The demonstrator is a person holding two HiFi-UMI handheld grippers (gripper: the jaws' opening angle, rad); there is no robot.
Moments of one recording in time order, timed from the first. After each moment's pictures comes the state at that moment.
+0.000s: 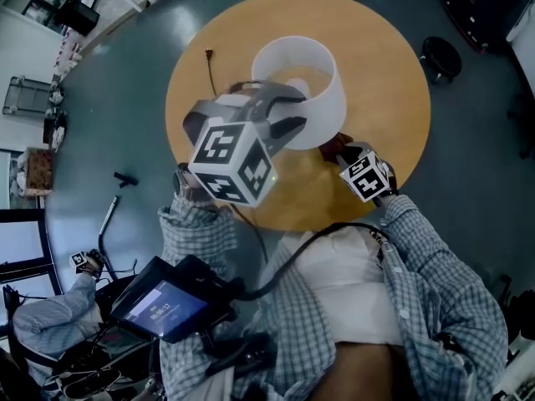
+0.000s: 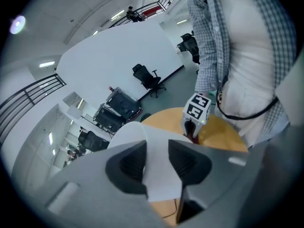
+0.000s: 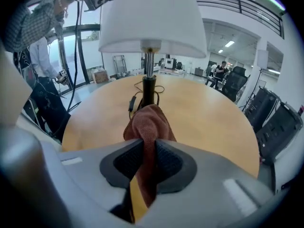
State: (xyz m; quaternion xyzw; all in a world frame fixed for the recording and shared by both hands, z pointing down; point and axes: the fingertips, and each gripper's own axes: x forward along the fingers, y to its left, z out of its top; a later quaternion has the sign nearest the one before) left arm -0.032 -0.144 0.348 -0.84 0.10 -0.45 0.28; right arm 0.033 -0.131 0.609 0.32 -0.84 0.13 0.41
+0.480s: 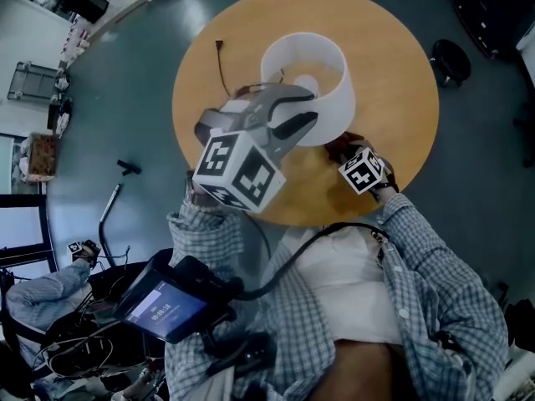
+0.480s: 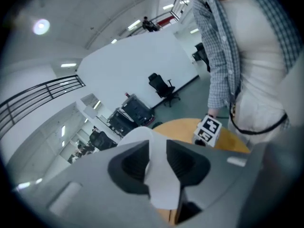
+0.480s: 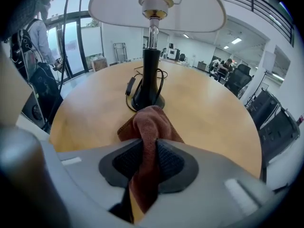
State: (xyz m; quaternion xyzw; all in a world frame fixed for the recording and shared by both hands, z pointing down) left arm -0.027 -0.142 0.340 -0.88 0.18 -0.36 0.27; right arm 0.034 -0.140 0.667 0.30 -0.82 0.12 0.47
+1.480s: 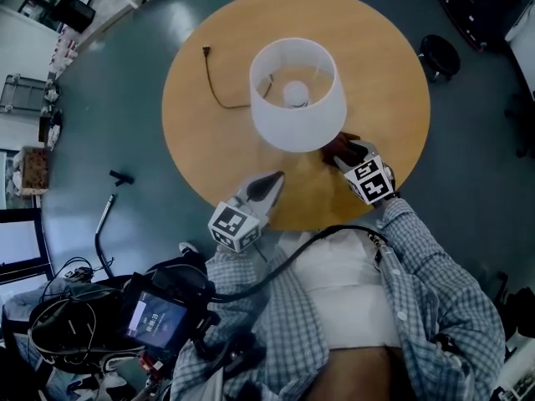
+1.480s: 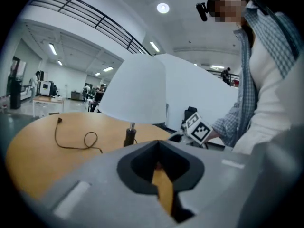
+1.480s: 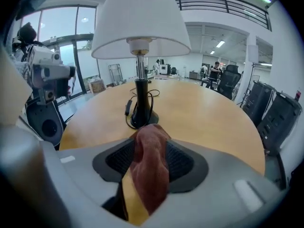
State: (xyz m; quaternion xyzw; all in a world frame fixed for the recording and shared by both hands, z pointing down) left arm -0.089 -0.064 0.495 -0.92 0.36 -0.08 -0.17; right arm 0.049 -0.138 0.637 0.35 -0.85 0.15 0.36
